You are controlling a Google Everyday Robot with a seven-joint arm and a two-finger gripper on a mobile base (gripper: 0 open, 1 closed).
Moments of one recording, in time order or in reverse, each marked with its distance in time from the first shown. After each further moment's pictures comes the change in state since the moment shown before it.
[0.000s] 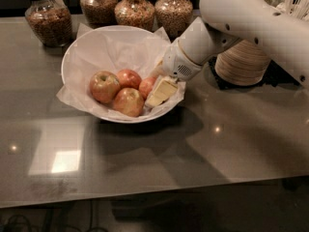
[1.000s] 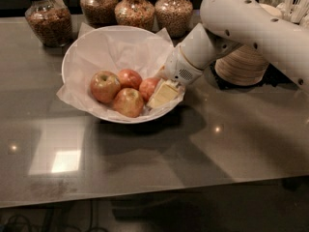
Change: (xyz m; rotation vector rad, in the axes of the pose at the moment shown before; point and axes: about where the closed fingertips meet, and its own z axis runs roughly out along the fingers) arm 0.012 0.001 0.009 -0.014 0.010 0.044
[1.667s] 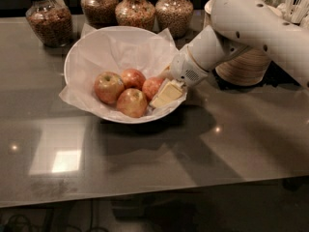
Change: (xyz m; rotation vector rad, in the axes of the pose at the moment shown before) arm 0.004 -0.002 -0.006 -0.005 -0.060 0.022
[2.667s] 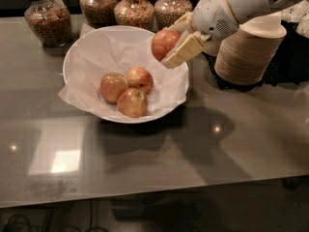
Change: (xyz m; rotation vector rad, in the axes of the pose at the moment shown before) arm -0.059 -0.020 -0.113 0.056 -0.203 -0.159
